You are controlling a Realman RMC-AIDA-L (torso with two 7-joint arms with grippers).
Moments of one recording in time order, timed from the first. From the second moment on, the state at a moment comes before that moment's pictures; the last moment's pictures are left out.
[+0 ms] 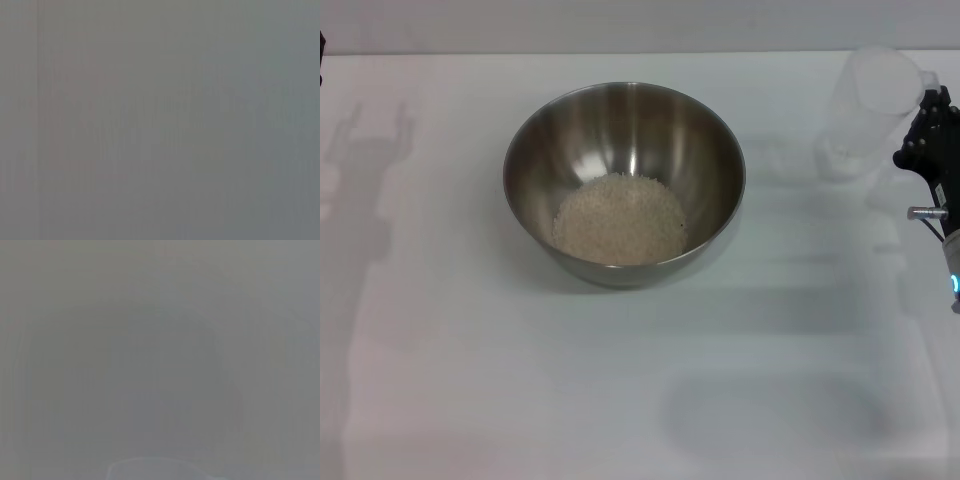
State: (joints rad) left arm -0.42 -2.06 -1.58 -0.38 2.89 0.98 -0.08; right arm 0.34 2.09 0.59 0.48 -1.83 -1.19 -0.22
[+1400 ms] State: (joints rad) left arm -0.44 -2.07 -1.58 -0.37 2.89 0.98 -0.06; right arm 0.40 2.09 0.61 0.42 -1.78 -0.97 -0.06
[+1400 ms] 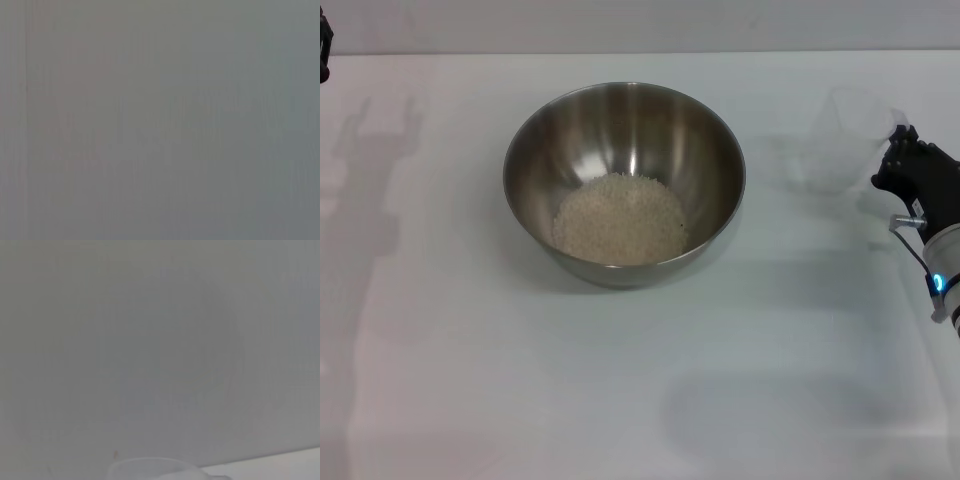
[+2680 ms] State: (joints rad) left arm -0.42 -2.06 -1.58 -0.37 2.89 1.00 -0.06; right arm 0.34 2.09 0.54 0.46 -1.79 -1.00 -0.06
